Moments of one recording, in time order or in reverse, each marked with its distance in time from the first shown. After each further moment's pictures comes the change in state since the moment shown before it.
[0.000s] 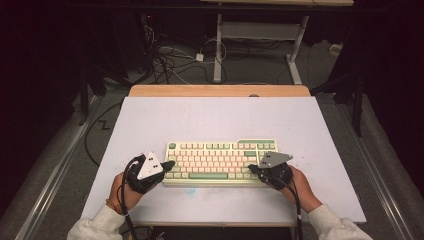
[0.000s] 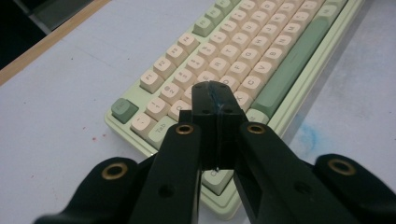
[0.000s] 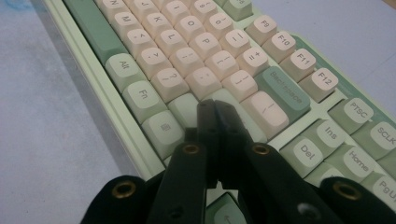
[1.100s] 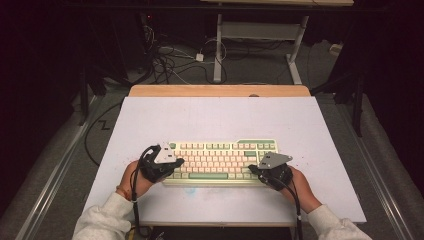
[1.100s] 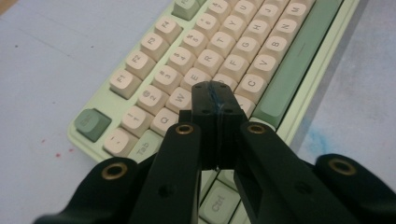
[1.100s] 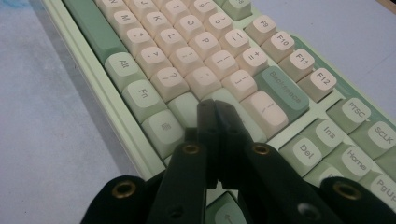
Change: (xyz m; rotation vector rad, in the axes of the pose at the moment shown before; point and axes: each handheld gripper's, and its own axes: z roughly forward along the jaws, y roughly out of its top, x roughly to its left) left arm 0.011 0.021 0.040 0.130 -0.127 0.028; right arm 0.002 0.000 0.000 0.002 -0.015 -0.006
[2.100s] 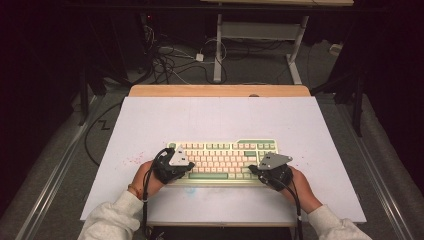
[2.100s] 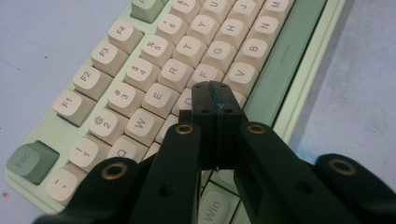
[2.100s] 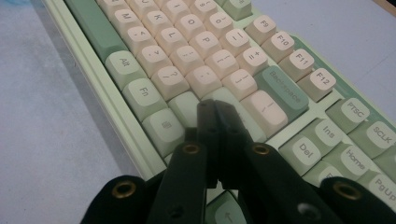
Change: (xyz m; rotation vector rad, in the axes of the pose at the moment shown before) left arm -0.010 0.010 0.025 0.033 -0.044 0.046; right arm 0.001 -0.001 -0.001 0.000 -0.004 -0.008
